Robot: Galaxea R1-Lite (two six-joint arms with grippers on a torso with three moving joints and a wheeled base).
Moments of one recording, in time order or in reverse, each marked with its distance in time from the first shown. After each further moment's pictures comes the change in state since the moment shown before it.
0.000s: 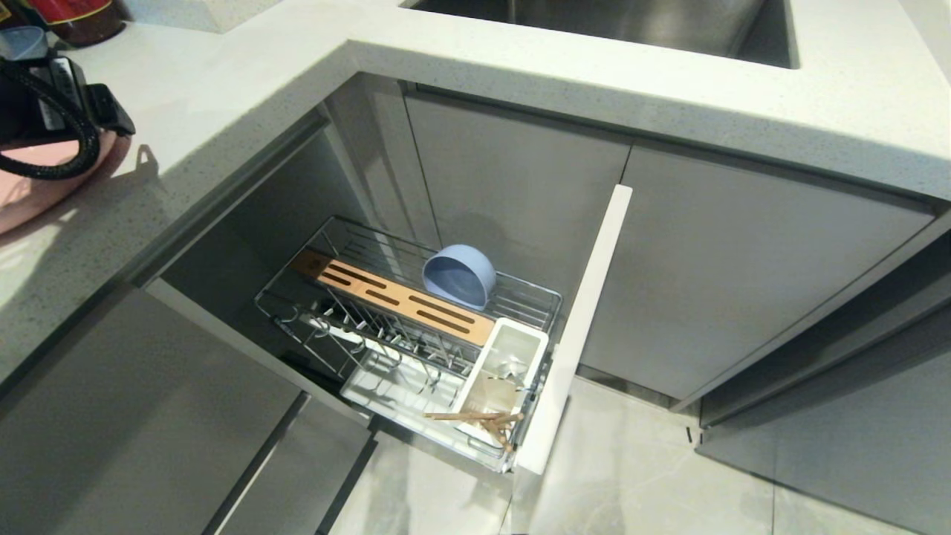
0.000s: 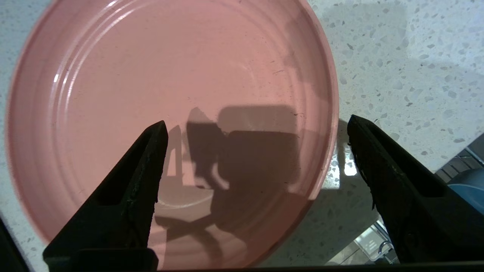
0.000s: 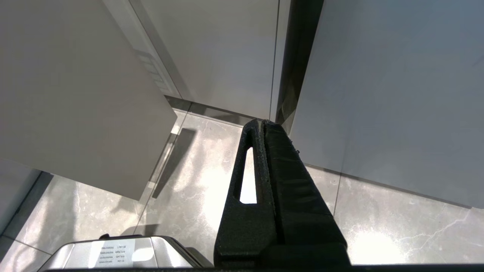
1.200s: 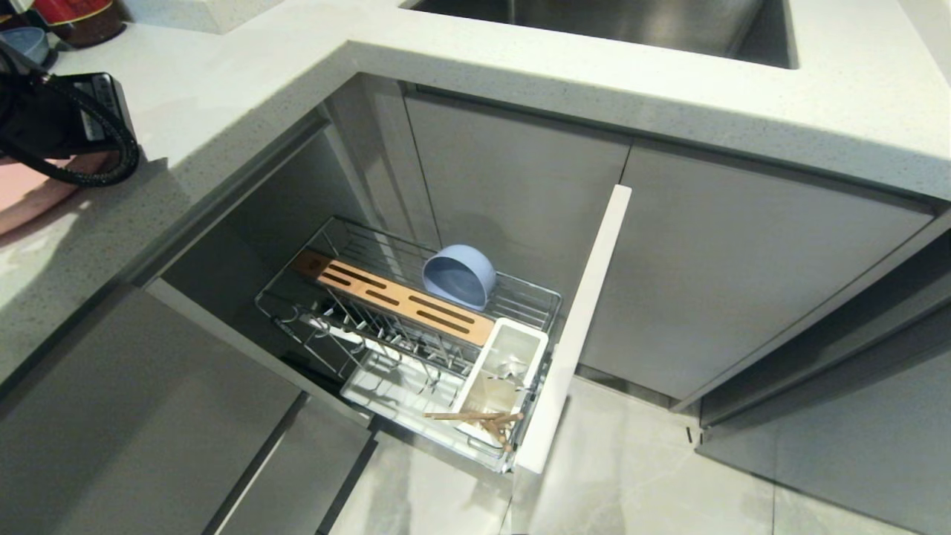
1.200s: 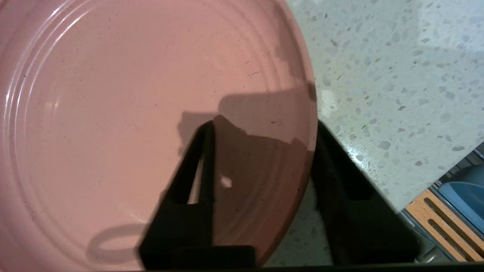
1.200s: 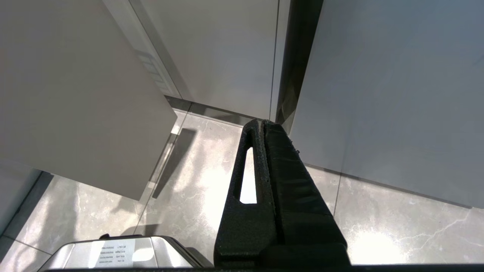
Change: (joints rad) left arm 0.006 0.054 -0.009 -0.003 -0.026 0.000; right arm 0.000 0.000 0.000 0.000 0.000 0.000
